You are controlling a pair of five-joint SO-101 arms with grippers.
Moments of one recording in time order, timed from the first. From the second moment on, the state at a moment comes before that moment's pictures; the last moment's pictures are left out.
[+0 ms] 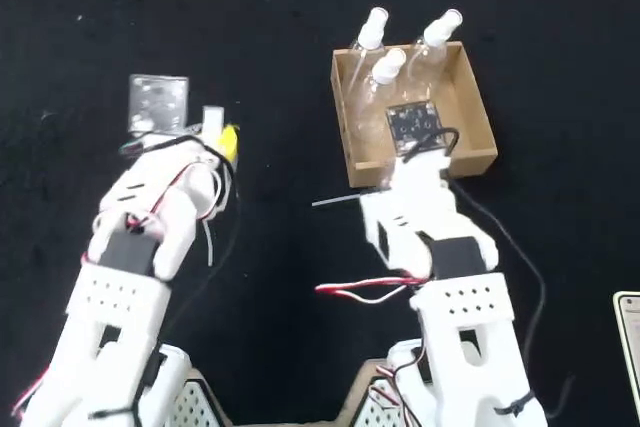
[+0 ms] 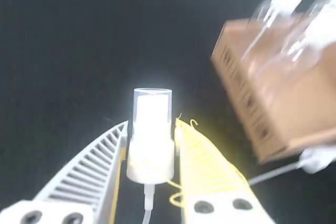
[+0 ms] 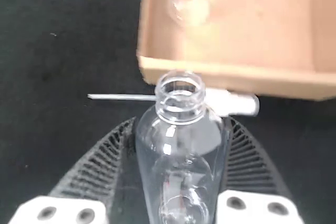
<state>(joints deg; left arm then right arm) 6.7 -57.1 57.5 31.7 6.0 -8.4 -54.6 61.4 53.0 5.3</state>
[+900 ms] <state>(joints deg) 4.8 -81.3 69.6 10.8 16.8 -31.1 -71.3 77.9 30.1 5.3</state>
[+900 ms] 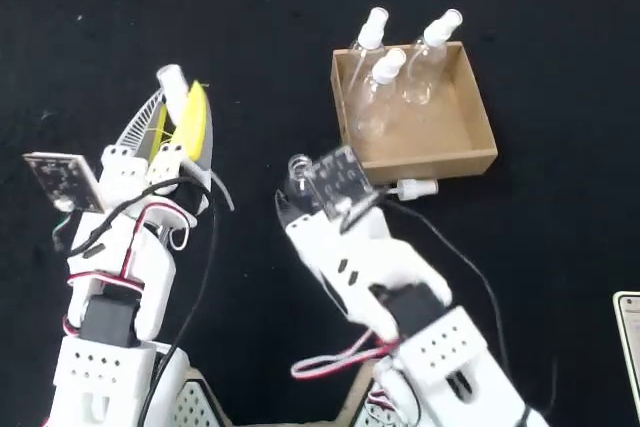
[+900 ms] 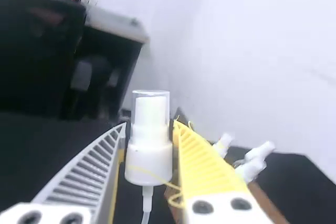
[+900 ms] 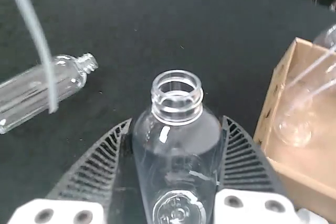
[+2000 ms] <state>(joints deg) 31.4 -74.2 57.3 -1.9 0.5 -31.8 -103.1 94.5 30.1 5.3</state>
